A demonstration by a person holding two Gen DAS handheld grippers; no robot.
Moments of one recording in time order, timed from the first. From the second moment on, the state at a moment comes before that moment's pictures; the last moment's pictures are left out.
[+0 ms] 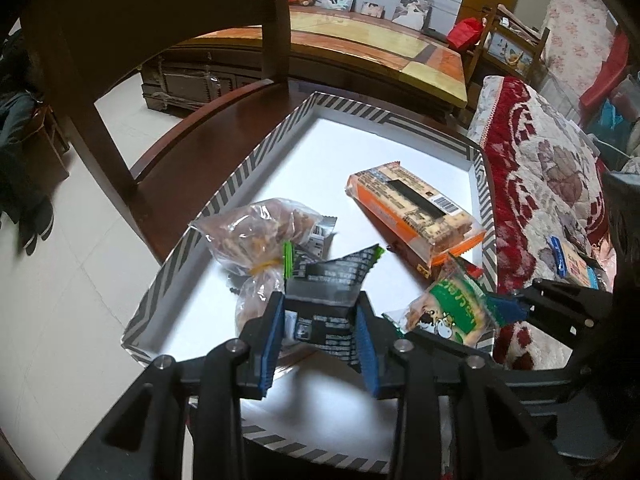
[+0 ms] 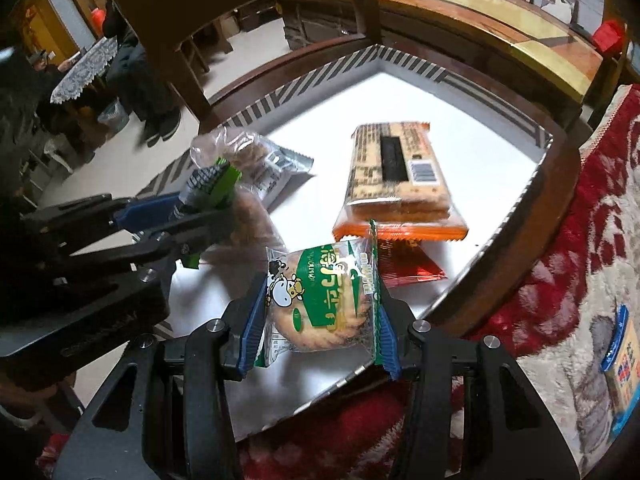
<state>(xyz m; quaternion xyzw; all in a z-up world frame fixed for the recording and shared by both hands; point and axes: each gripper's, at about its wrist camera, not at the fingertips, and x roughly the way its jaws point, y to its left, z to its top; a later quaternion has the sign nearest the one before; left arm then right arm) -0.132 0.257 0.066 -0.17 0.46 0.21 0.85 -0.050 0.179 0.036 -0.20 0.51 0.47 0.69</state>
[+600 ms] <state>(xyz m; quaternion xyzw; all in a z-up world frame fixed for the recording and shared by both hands) -0.131 0.250 0.071 -0.17 0.46 0.22 0.84 -0.052 0.139 0.058 -0.15 0.50 0.48 0.71</state>
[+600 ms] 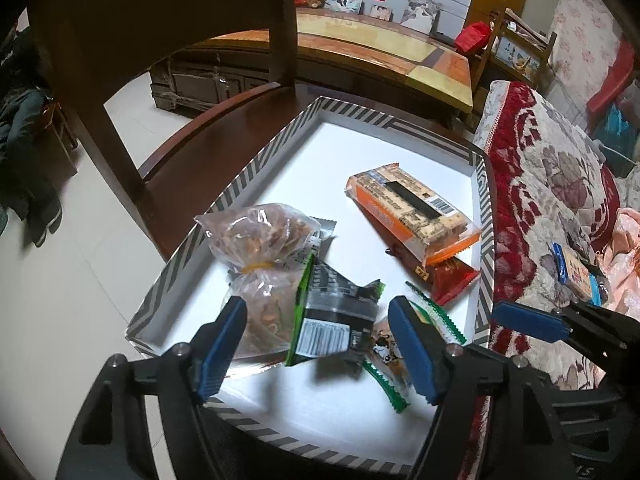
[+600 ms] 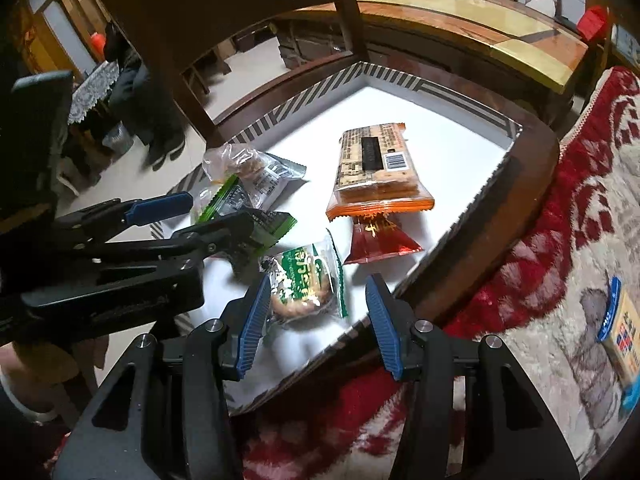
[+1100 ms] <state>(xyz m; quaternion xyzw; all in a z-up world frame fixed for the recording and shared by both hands) -0.115 0.208 0.081 -0.14 0.46 0.19 0.86 -0.047 0.098 0.067 -0.12 0.50 0.45 0.73</state>
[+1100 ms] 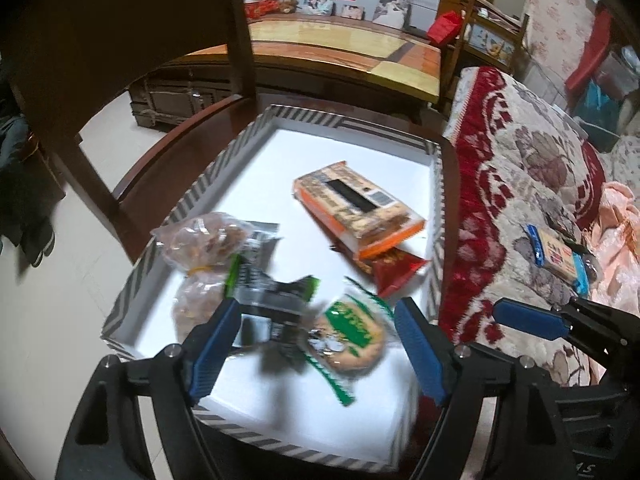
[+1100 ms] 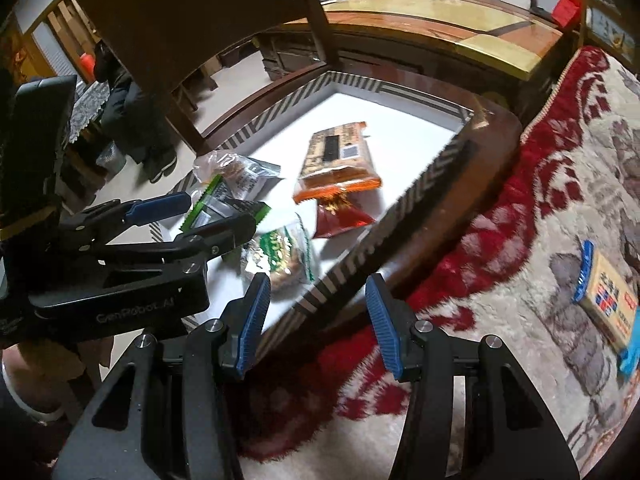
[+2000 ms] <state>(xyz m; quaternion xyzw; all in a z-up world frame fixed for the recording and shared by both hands) -0.038 0.075 0.066 -0.09 0.51 0.04 0.86 -0.002 -0.098 0.035 -0.03 0.55 0.29 0.79</state>
